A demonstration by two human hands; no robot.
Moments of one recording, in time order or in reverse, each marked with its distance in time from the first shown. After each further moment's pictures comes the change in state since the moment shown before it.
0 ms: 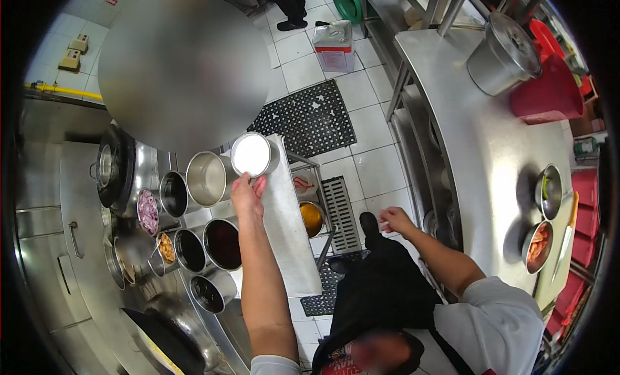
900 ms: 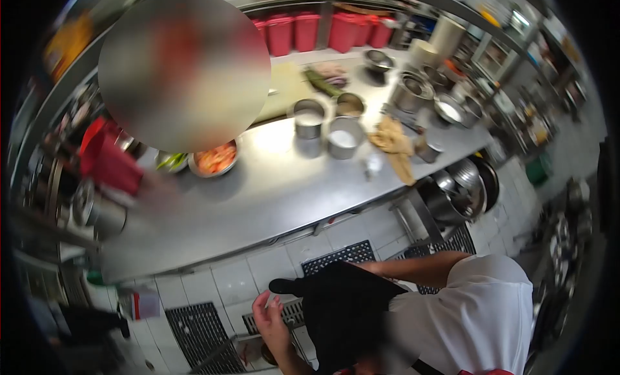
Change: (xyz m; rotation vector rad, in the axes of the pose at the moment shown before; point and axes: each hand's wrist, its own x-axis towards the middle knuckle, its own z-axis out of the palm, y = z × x) left_hand -0.355 -0.152 -0.018 0.758 -1.684 0.032; right_hand -0.328 0.324 0.147 0.576 0.725 0.217
